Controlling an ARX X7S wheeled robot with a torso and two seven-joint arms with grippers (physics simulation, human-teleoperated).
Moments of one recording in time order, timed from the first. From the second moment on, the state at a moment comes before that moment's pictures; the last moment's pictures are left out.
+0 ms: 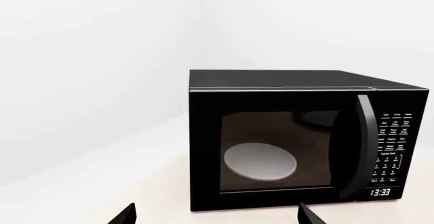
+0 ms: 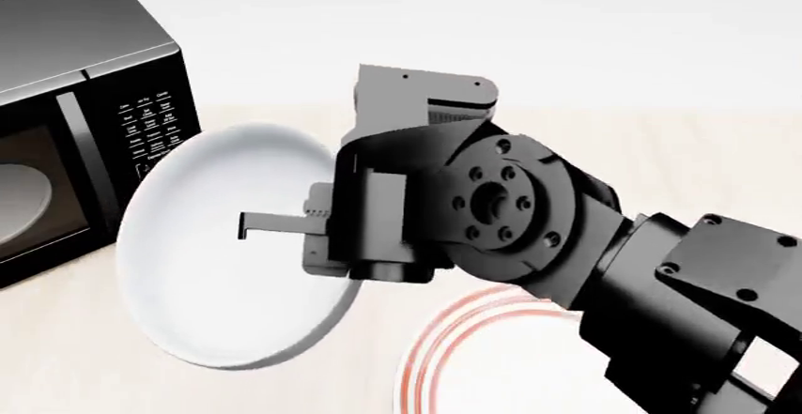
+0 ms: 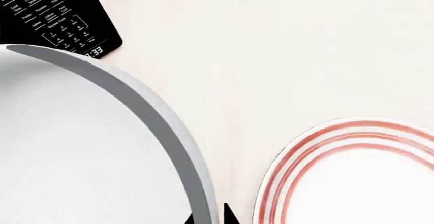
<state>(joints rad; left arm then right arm) 0.18 -0.27 -0.35 0.62 -0.34 -0.42 -0.39 1.62 0.28 -1.54 0.44 2.35 0.52 0.95</state>
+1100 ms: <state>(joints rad) 0.15 -0.29 -0.30 0.59 -0.31 -0.44 -0.43 1.74 0.43 -2.00 1.28 2.81 0.82 0.67</state>
